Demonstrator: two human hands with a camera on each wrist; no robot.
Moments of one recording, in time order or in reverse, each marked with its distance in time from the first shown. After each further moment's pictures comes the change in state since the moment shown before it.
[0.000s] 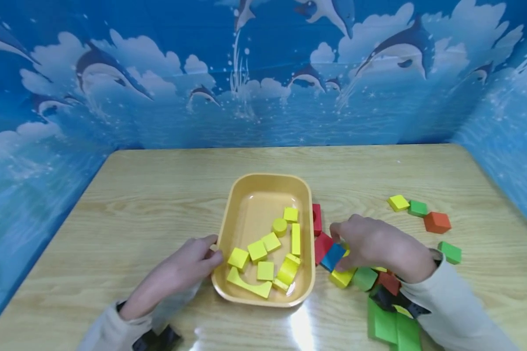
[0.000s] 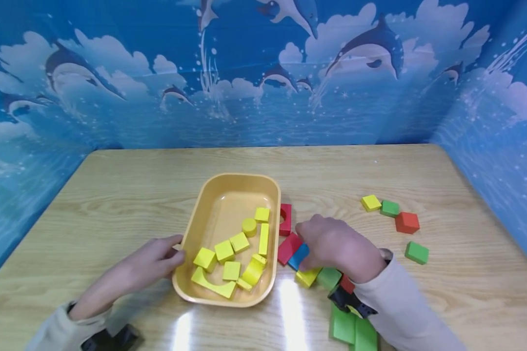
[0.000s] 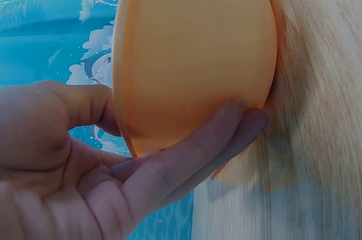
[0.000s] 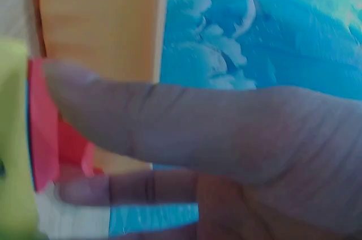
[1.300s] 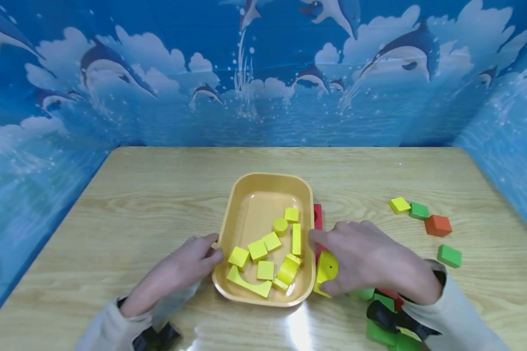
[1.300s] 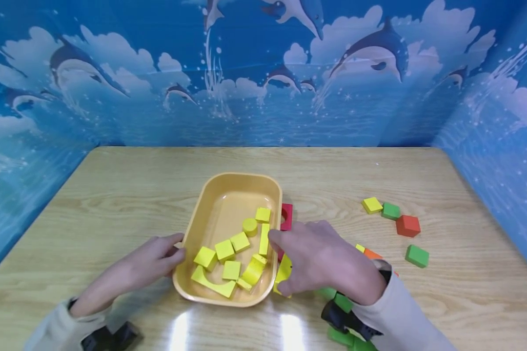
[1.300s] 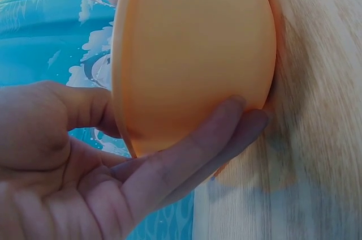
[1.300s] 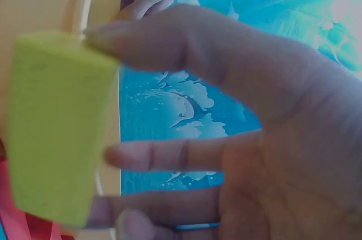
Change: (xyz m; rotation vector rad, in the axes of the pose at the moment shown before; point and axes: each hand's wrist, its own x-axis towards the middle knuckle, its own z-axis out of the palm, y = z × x) left_hand -0.002 0.000 0.000 0.050 0.015 -0.008; right_hand -0.025 -0.034 -0.001 -0.069 0.136 -0.188
